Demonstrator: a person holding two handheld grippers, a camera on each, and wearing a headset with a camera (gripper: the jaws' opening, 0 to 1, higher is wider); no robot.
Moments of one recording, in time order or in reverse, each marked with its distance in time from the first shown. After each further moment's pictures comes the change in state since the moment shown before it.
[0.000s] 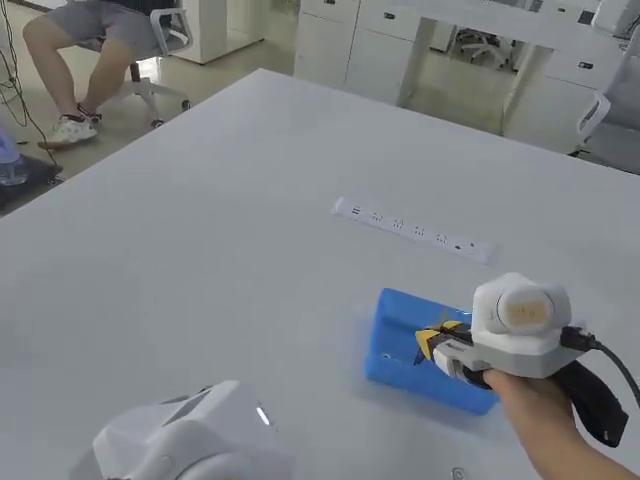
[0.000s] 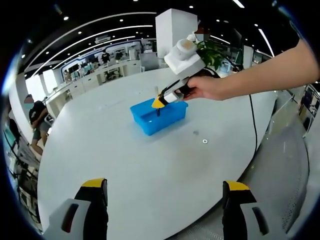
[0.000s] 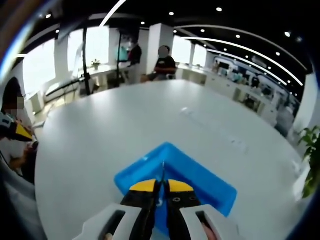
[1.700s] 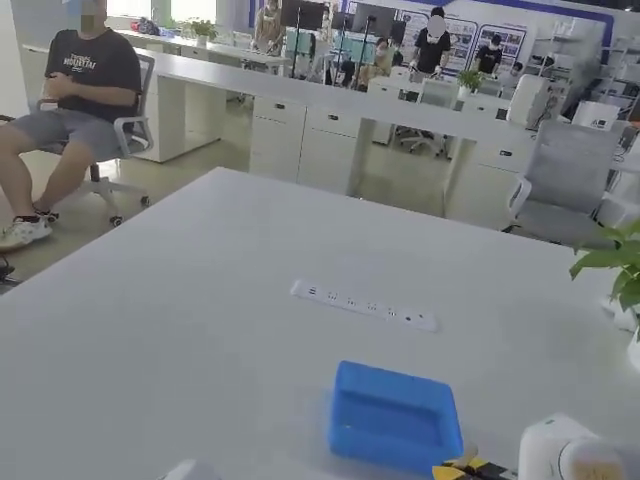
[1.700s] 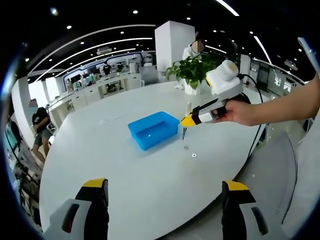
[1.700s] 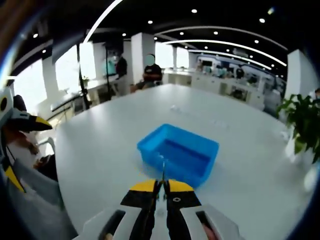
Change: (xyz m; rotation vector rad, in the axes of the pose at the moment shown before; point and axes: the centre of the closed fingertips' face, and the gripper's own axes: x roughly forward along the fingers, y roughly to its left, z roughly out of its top) left arm -0.030 -0.025 0.021 0.011 -0.111 0.004; right arm -0.096 0.029 -0.063 0.167 -0.031 -0.042
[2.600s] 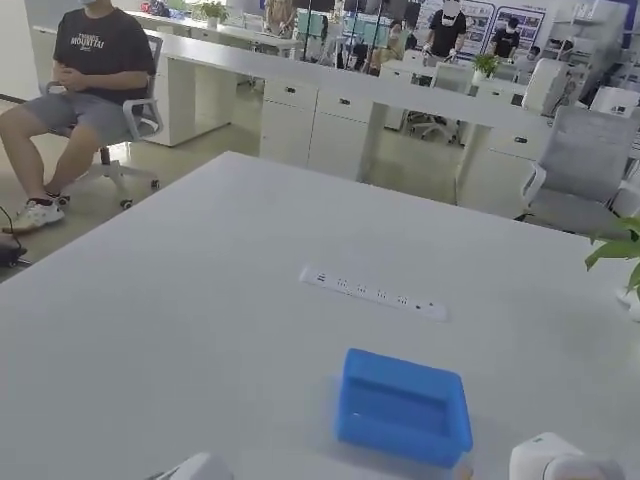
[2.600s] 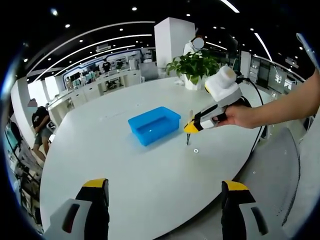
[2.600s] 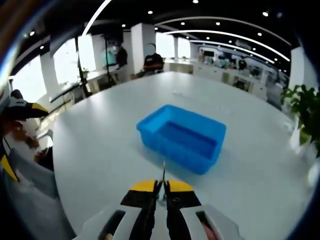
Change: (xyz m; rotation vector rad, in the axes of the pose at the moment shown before) left arm 0.005 0.004 -0.009 0.003 0.031 0.007; right arm 0.016 -0.001 -0.030 0.010 0.077 0.012
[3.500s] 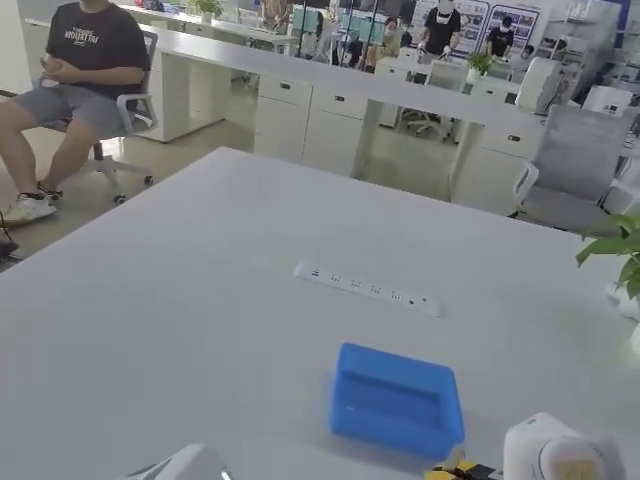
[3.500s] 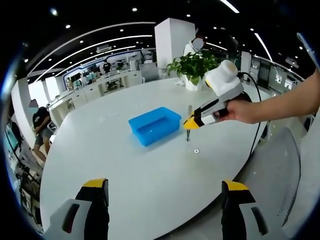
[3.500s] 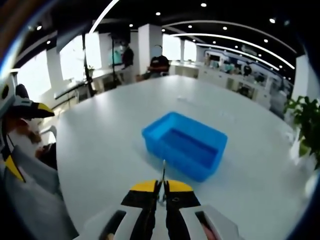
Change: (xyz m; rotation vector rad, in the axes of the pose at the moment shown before) left arm 0.000 0.001 0.000 0.001 -0.009 0.005; right arm -0.011 0.007 0.018 -0.058 -0.014 0.022
